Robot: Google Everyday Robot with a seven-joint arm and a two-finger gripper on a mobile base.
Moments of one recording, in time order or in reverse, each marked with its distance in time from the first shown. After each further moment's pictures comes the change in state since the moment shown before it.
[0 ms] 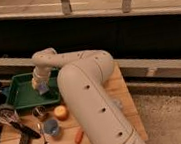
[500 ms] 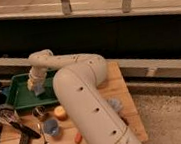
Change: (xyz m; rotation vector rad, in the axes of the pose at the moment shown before) arm -0.001 0.032 0.019 -0.063 0.005 -0.028
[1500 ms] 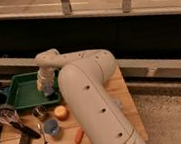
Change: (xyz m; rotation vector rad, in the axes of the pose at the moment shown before) arm 0.031 -0.053 -0.021 0.103 0.072 0.091
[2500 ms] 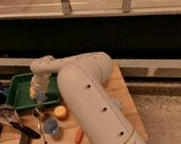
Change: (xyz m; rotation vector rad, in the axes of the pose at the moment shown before) arm 0.031 0.047 0.015 -0.087 0.018 -0.016
